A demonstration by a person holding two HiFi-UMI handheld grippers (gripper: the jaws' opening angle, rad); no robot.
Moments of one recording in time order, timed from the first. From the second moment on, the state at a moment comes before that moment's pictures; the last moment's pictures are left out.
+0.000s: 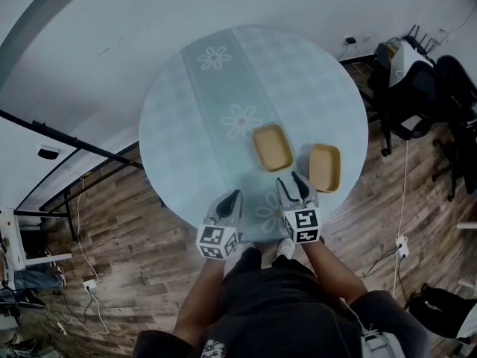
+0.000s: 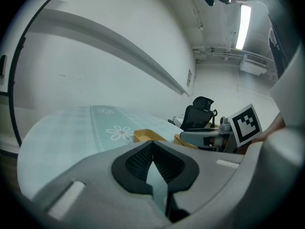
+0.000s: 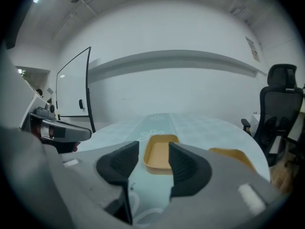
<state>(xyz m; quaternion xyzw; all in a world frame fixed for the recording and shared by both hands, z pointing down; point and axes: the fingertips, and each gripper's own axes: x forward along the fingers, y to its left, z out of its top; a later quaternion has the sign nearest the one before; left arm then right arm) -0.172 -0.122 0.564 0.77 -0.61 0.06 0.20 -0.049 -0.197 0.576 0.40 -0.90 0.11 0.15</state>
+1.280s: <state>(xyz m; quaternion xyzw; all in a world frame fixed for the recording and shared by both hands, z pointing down) -0.194 -0.122 0.622 0.76 -0.60 0.07 0.25 -0.080 -0.258 0.685 0.42 -0.86 0.15 0.23</state>
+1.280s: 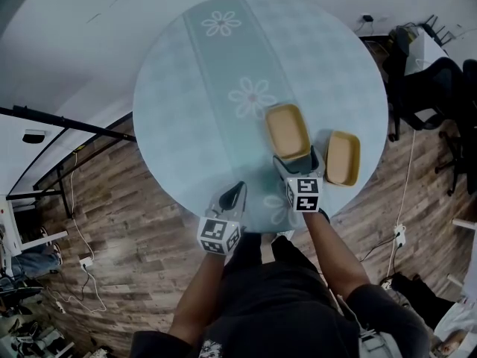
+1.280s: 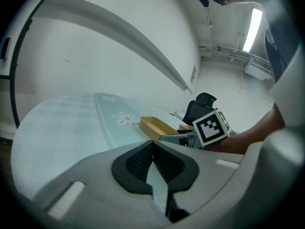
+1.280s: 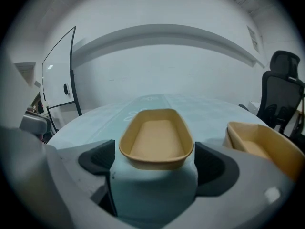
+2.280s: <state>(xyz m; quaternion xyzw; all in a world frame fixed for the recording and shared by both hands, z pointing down) -0.191 -0.119 0.625 0.75 -0.60 0.07 0.25 -0.080 -0.264 0.704 0.41 -0.86 0.13 0.27</state>
